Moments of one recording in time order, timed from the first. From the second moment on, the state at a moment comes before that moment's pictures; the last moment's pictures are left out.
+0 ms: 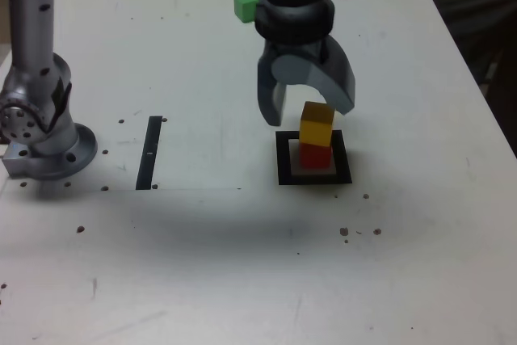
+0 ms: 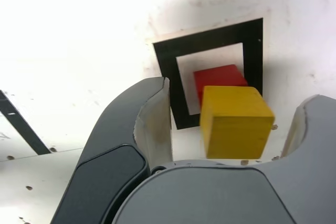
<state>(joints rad) -0.01 1.86 -1.38 1.07 0.03 0.15</state>
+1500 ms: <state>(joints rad) 0.70 1.91 -1.58 1.22 0.17 0.49</state>
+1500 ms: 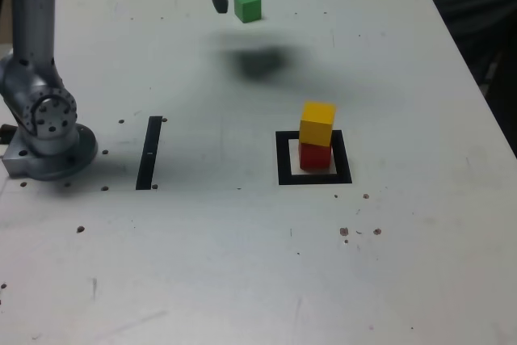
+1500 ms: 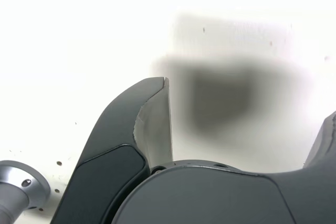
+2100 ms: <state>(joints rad) 0.85 2.11 -1.81 1.32 0.18 0.58</state>
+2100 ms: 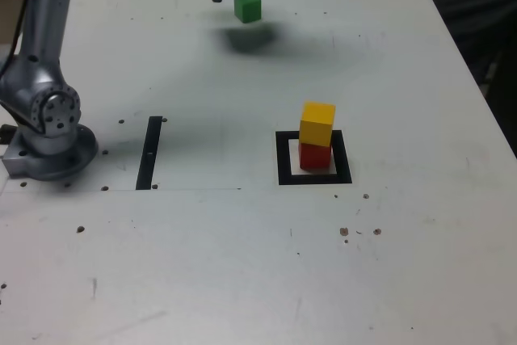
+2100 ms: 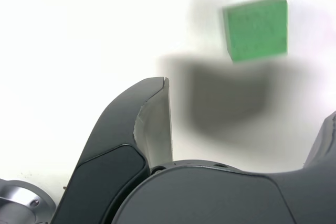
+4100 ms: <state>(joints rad) 0.91 2.49 -2.35 1.59 0.12 0.66</state>
